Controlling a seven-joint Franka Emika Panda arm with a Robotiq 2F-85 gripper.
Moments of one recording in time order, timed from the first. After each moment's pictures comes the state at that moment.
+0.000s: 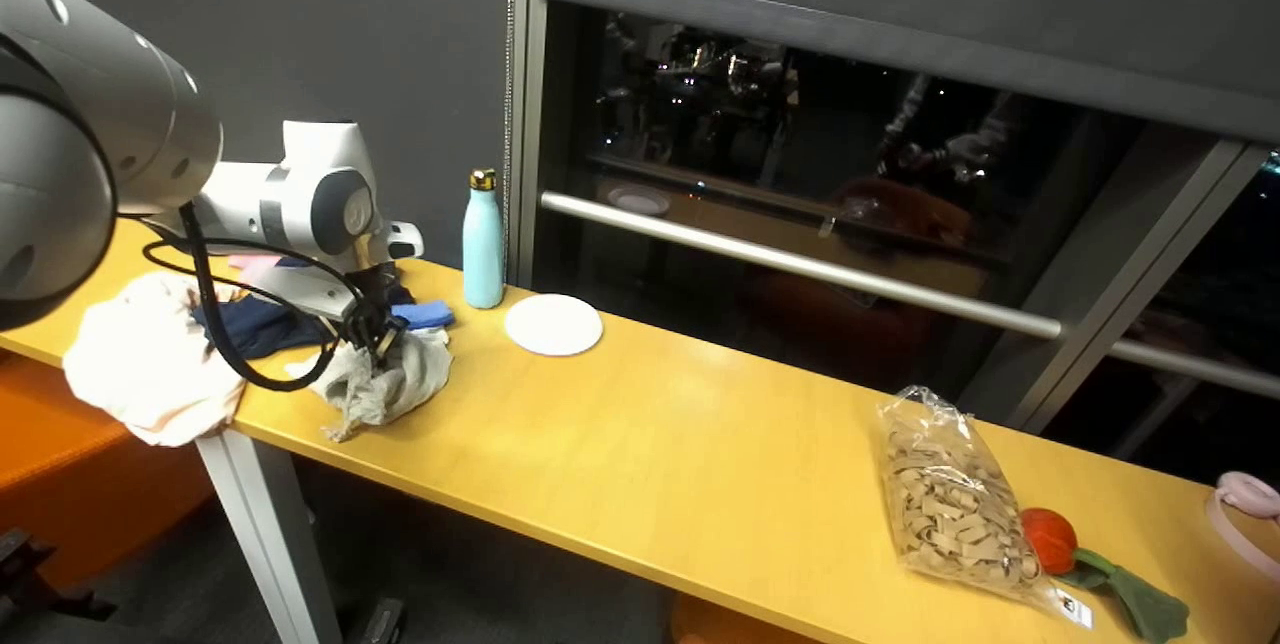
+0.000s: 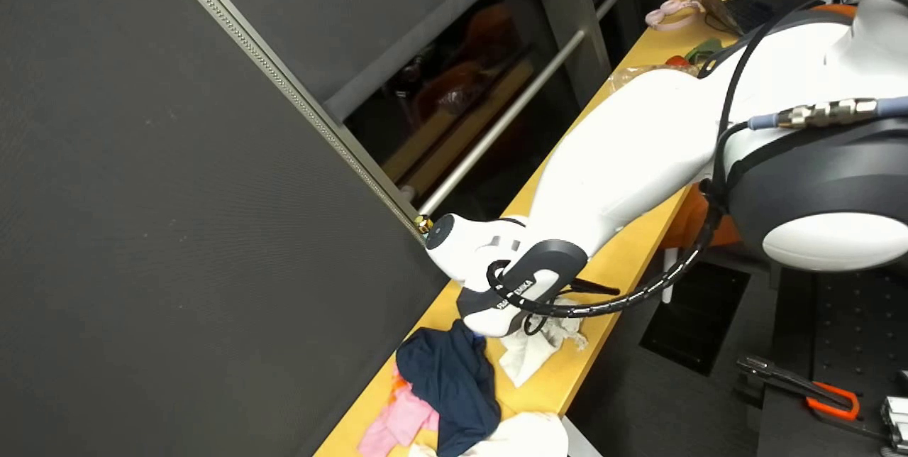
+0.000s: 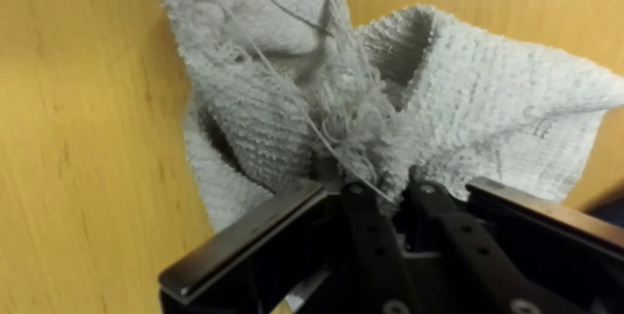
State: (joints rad) arm 0.23 1.49 -0.09 -0.75 0.00 2.20 0.38
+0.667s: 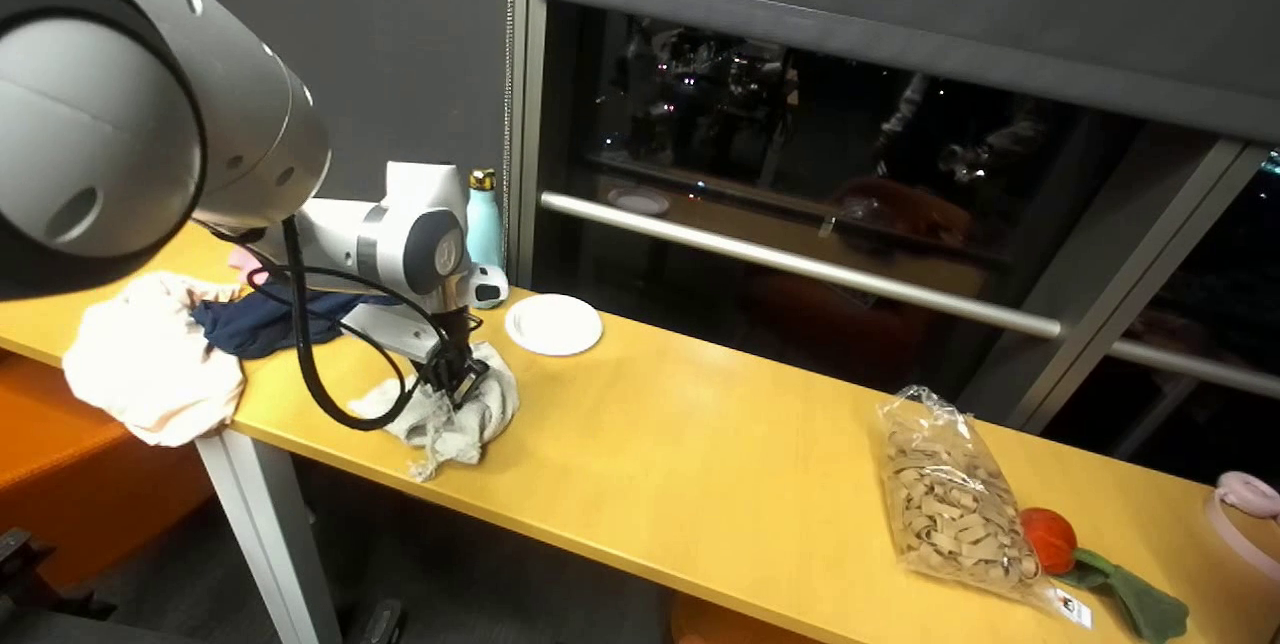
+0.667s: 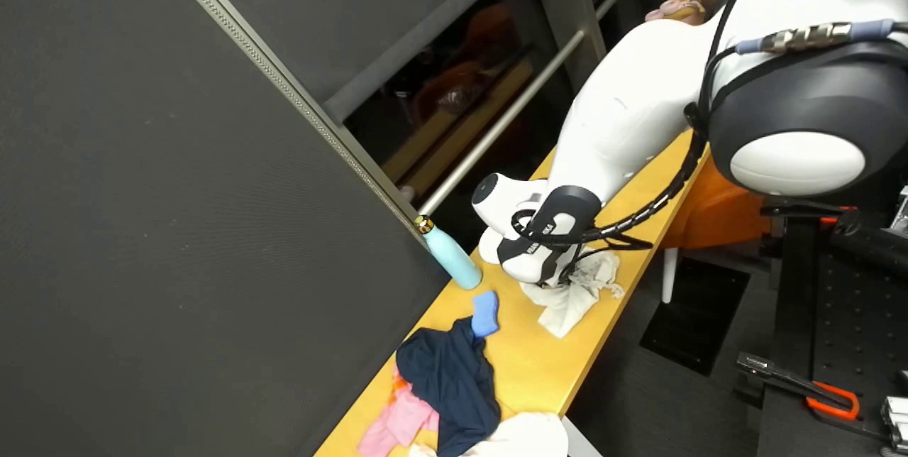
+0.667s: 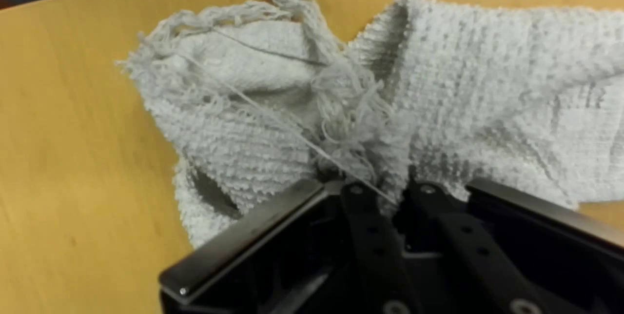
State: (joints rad) arm 0.10 1.40 -0.13 -0.98 0.00 2.26 0.37
